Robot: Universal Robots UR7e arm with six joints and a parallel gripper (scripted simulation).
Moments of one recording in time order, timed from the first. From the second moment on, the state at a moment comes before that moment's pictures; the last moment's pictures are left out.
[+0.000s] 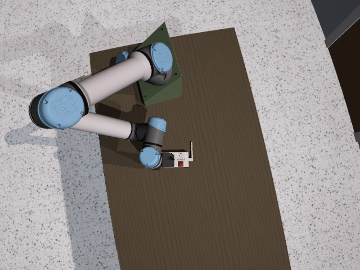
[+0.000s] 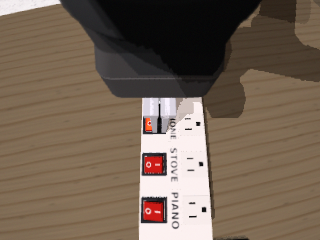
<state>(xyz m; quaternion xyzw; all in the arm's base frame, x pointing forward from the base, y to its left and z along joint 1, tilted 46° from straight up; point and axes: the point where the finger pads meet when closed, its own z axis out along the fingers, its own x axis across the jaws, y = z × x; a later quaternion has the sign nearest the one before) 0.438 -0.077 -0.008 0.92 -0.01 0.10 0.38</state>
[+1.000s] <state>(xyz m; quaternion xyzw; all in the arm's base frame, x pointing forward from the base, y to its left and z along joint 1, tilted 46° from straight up) 0.431 -0.050 0.018 0.92 -0.02 0.10 0.38</state>
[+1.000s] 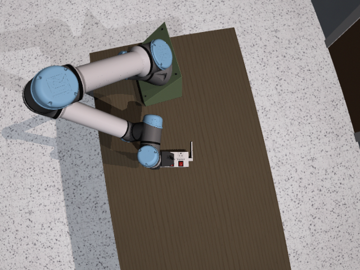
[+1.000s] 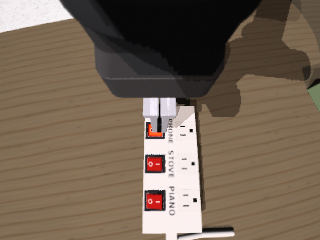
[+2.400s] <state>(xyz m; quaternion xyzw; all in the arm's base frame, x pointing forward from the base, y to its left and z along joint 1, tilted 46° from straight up) 0.433 -0.008 -0.005 0.92 -0.02 0.10 0.38</state>
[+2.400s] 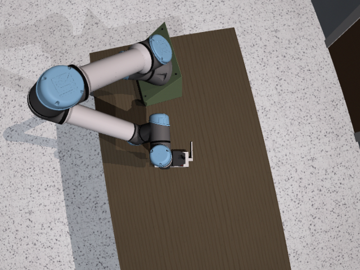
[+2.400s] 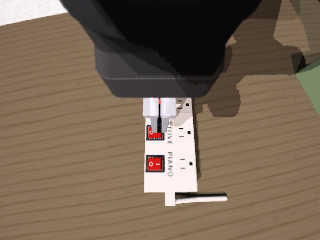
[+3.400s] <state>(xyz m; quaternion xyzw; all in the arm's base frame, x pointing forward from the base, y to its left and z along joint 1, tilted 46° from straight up) 0.434 -0.011 -0.007 0.92 -0.02 0.10 0.38</state>
